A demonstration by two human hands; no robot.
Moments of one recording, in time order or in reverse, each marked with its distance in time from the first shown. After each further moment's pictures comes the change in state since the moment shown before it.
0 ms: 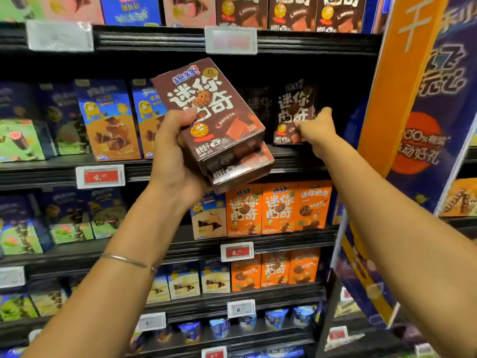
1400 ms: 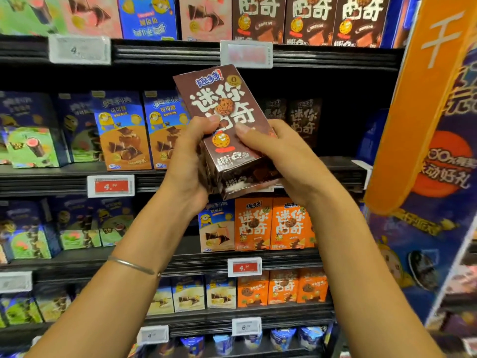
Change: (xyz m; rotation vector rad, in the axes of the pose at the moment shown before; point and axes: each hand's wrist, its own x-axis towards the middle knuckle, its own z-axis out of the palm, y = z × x) left_hand 0.010 0.007 0.008 0.174 0.046 0.034; right_hand -0.161 -0.083 0.013 0.304 -0.623 -0.096
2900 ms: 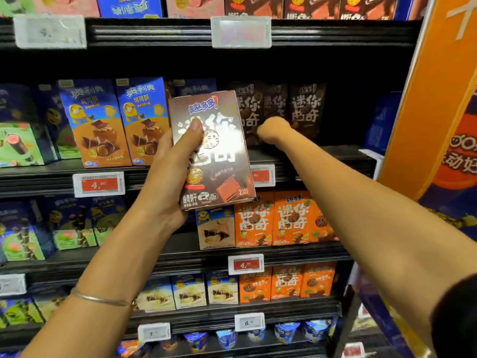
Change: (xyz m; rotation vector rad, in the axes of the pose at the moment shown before) left_hand -0.006 -0.006 -0.024 0.191 0.198 -0.032; right_hand 0.187 0.076 -0.041 -1.010 0.099 0.193
